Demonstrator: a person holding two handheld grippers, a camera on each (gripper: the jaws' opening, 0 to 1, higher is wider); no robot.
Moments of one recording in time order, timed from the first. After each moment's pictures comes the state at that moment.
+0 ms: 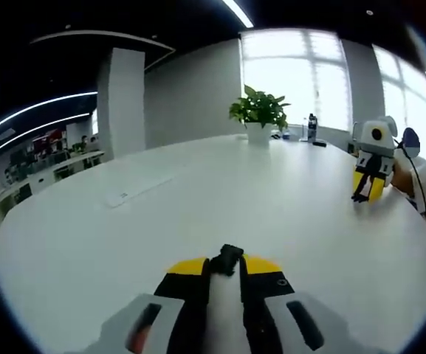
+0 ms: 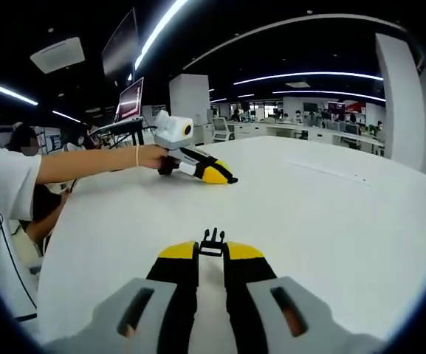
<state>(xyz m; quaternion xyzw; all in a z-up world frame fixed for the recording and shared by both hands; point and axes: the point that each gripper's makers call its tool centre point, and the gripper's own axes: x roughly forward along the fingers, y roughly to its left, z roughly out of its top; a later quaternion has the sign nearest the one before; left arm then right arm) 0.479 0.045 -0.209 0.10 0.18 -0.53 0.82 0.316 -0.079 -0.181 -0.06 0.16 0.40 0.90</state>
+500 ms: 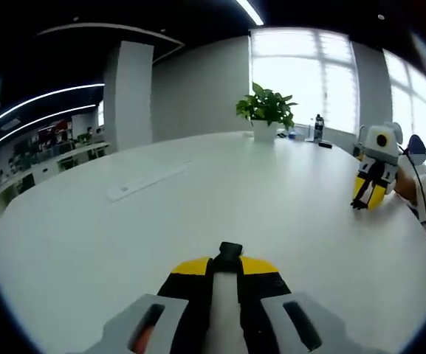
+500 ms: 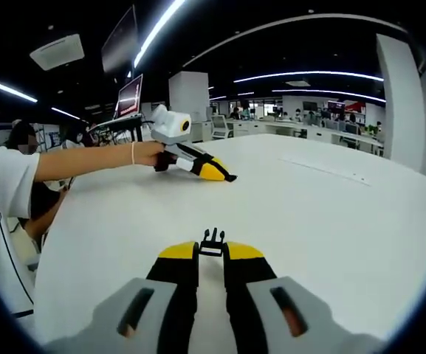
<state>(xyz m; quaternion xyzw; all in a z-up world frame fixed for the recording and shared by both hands) 0.472 0.041 -0.209 0.09 0.21 -0.52 0.83 0.319 -0.085 -0.186 -0.07 0.16 0.40 0.90</state>
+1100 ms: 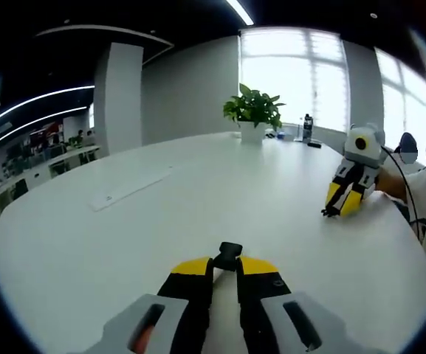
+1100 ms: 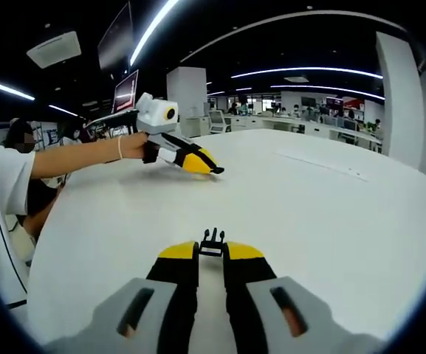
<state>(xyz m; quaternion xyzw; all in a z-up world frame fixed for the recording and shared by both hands) 0.447 0.027 -0.196 0.10 0.21 -0.54 0.81 0.327 -0.101 -0.193 -0.07 0.18 0.40 0.90</state>
